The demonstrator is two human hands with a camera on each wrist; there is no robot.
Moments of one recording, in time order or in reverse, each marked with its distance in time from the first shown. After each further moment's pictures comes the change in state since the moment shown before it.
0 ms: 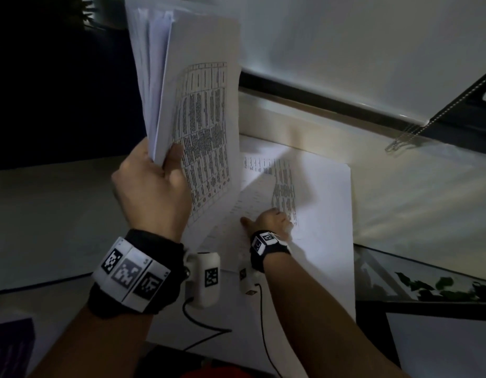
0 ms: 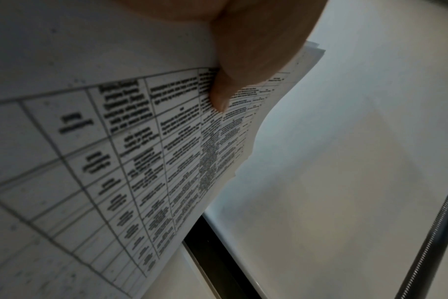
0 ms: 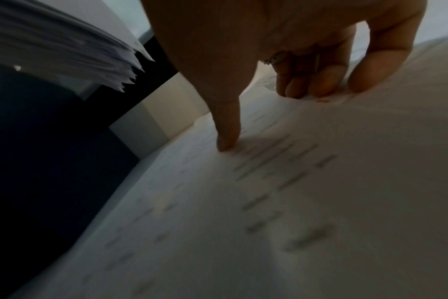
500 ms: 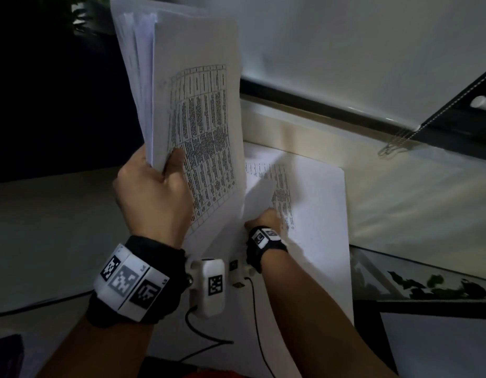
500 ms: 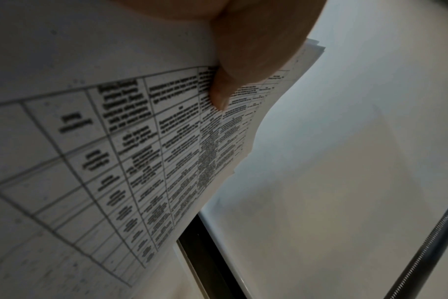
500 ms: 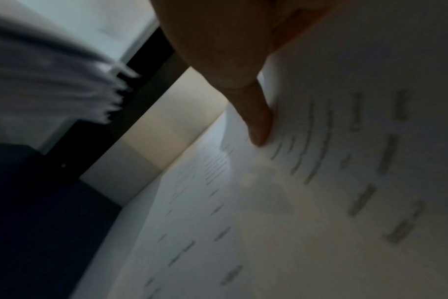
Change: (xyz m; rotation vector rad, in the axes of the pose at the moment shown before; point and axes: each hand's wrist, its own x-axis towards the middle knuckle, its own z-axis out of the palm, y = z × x) left_hand 0.010 -0.003 0.009 -0.142 -0.011 -0.062; right_hand 0.015 -0.011 -0.010 0.346 -0.008 0.063
